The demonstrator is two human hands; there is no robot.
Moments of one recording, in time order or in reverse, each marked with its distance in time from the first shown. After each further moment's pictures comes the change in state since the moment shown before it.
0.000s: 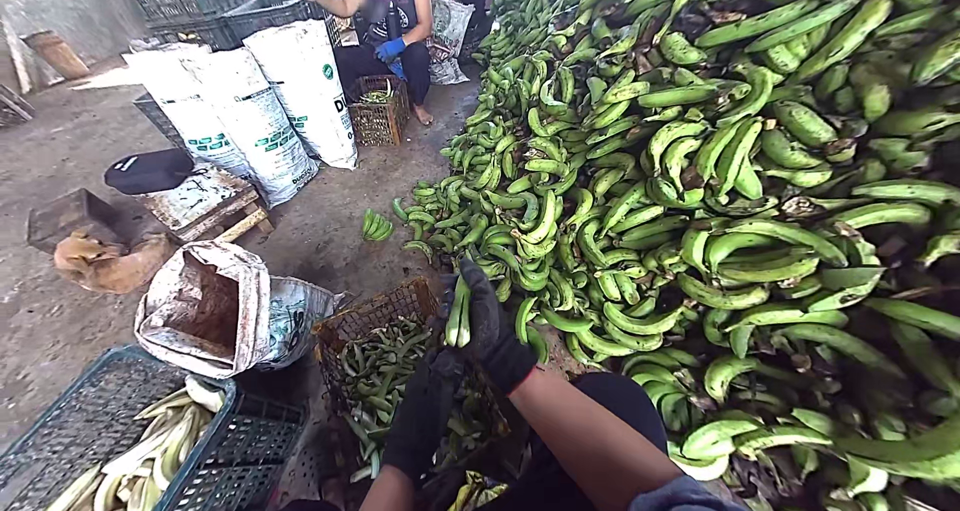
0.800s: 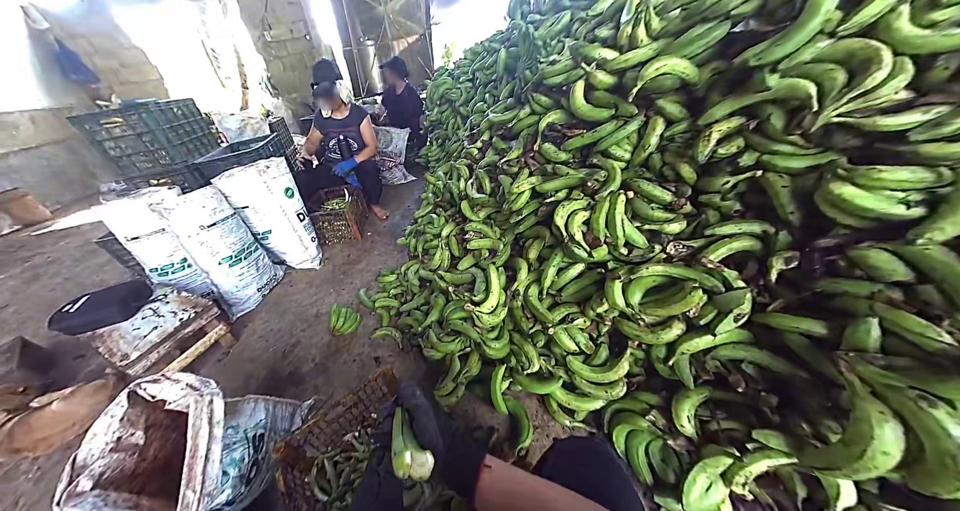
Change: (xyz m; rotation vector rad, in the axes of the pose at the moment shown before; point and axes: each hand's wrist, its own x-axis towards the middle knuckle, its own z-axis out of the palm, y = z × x) left_hand 0.006 0.002 -0.015 0.520 0.142 -0.138; right_hand -0.010 0.031 -0.019 -0.118 -0.172 0.076
